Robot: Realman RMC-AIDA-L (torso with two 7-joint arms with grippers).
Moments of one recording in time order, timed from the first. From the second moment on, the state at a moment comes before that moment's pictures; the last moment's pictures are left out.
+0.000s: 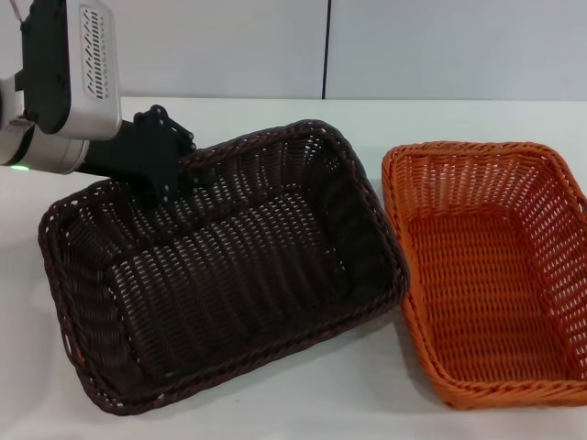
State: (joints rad) left arm -0.63 -2.04 -2.10 -1.17 2.31 -1.34 1.82; right arm 0.31 2.08 -2.20 -0.52 -1.91 1.24 2.95
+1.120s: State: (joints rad) left arm -0.36 -2.06 -1.77 -1.43 1.97 -0.57 1.76; right arm 0.29 2.08 -2.20 -0.52 -1.91 1.25 2.95
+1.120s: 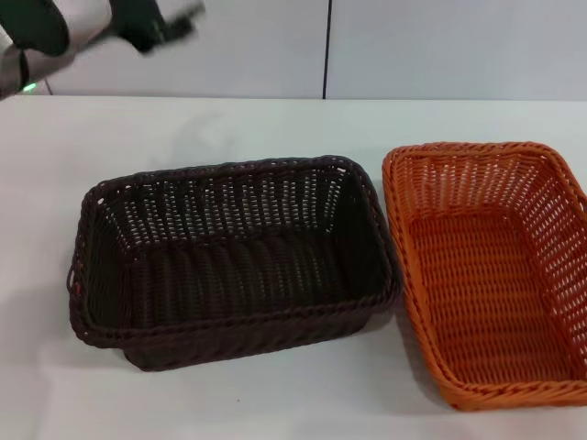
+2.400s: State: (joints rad) left arm 0.00 -2.08 -0.91 -0.55 1.99 1.35 0.29; right arm 0.54 2.02 -1.46 -1.79 -2.52 -1.12 2.72
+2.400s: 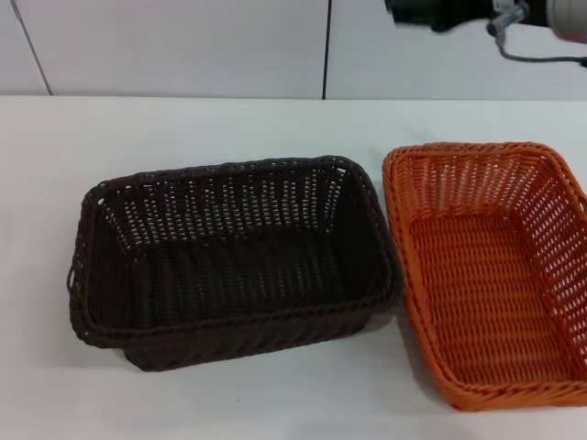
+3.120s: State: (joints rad) left arm -0.04 -2.08 -0.90 -0.48 1.86 1.35 0.30; right arm 0.61 2.07 -1.29 -1.93 -2.46 -2.09 2.54
